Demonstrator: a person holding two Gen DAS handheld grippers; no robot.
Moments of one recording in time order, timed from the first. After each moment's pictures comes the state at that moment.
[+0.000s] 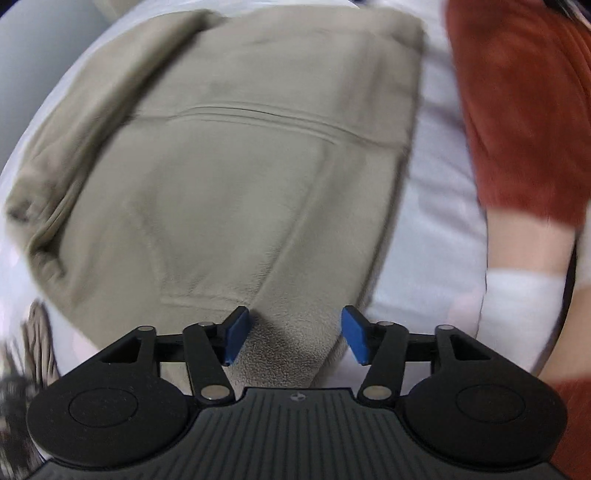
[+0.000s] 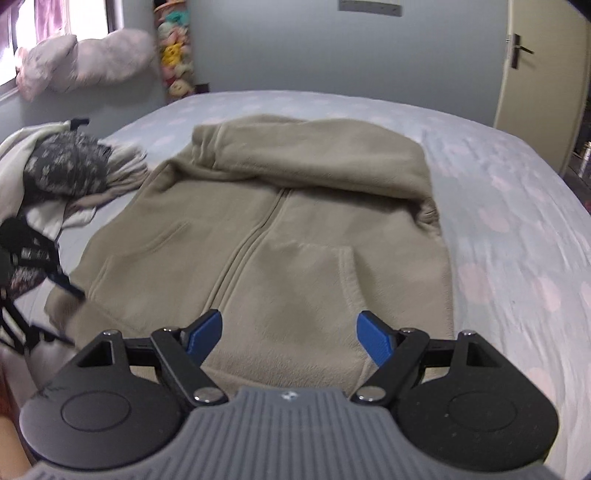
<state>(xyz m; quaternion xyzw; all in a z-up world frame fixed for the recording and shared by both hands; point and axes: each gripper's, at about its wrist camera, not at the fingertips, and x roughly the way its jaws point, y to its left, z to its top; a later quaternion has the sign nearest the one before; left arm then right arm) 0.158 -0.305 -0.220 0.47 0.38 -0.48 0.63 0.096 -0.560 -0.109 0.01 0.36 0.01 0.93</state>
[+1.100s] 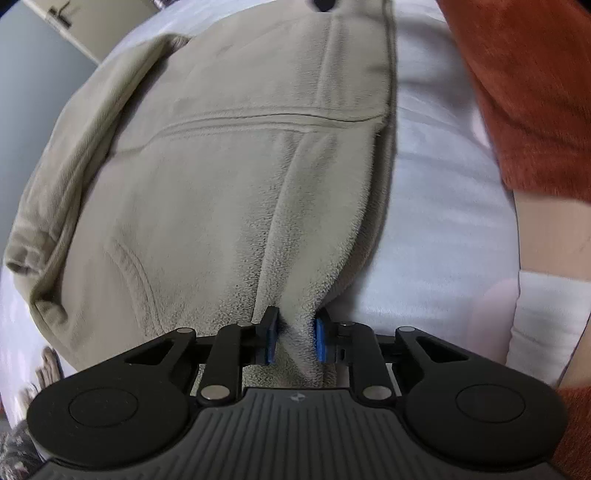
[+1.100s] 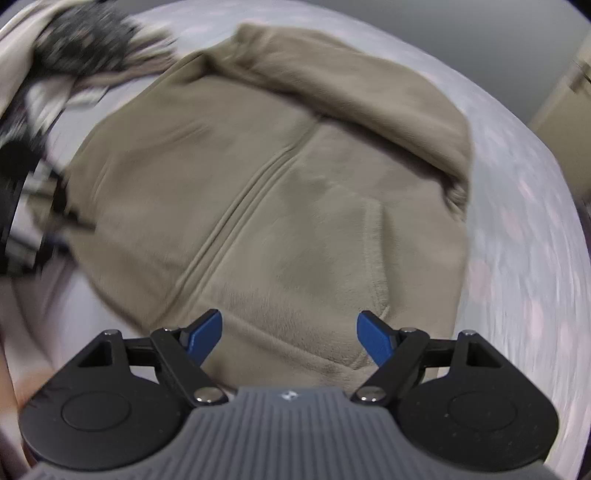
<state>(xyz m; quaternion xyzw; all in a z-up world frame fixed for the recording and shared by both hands) 0.137 -0.317 -0.243 0.51 0.33 -0.46 0.64 0.131 -0.516 -0.118 -0.15 0.50 0.05 0.85</state>
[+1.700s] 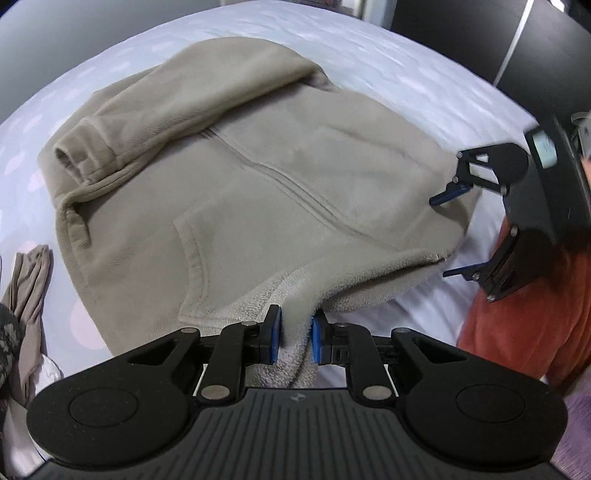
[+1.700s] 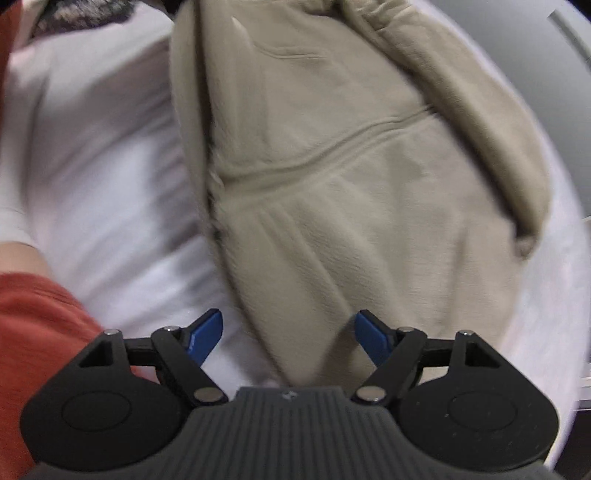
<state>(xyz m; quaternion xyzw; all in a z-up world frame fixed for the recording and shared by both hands) 0.215 -0.308 -0.132 0.24 0.47 -0.42 0.74 0.116 -0.480 -0.176 -0.31 0.52 0.14 0.79</state>
